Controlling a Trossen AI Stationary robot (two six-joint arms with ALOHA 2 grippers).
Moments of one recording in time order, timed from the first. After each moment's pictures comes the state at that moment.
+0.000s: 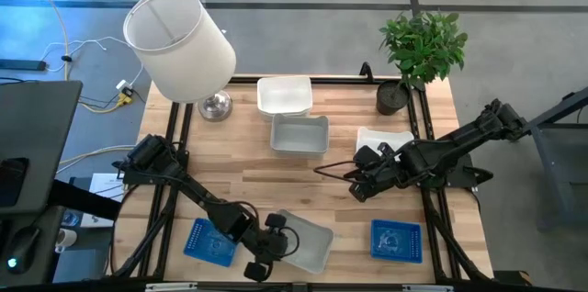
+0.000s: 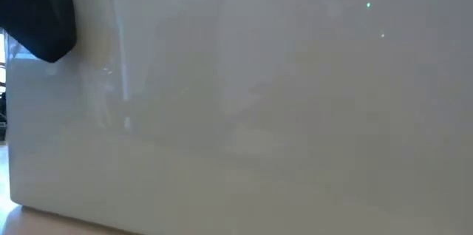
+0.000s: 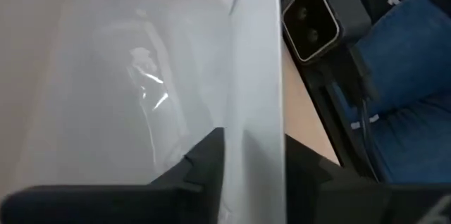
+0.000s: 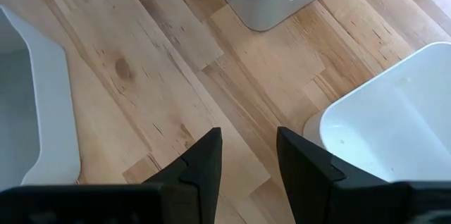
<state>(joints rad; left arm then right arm) -0.51 1.94 1.23 -0.20 -0.05 -0.30 0.42 1.32 1.06 -0.96 0.41 0.99</state>
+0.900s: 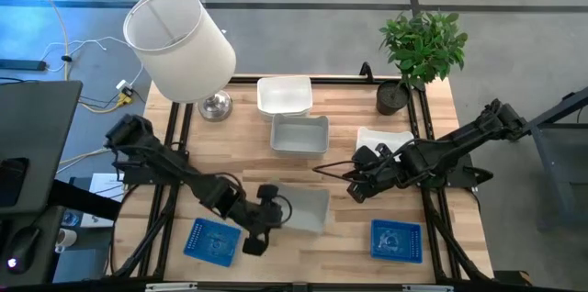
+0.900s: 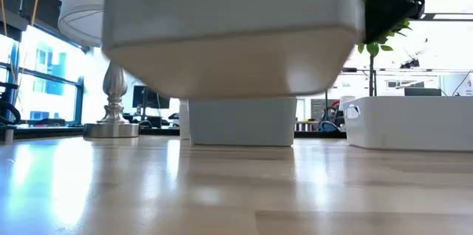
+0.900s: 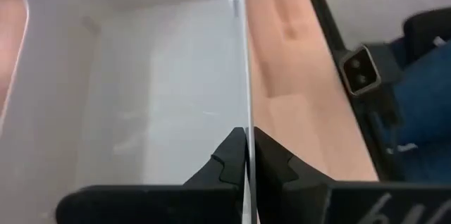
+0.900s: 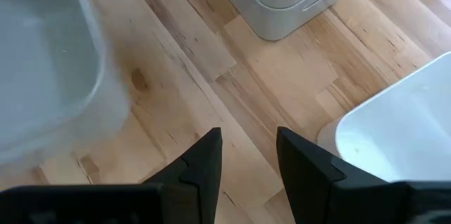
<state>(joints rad) -0.42 1.67 1.23 -0.44 -0.19 -0.29 0.42 1.32 1.06 -0.92 0.42 0.99</state>
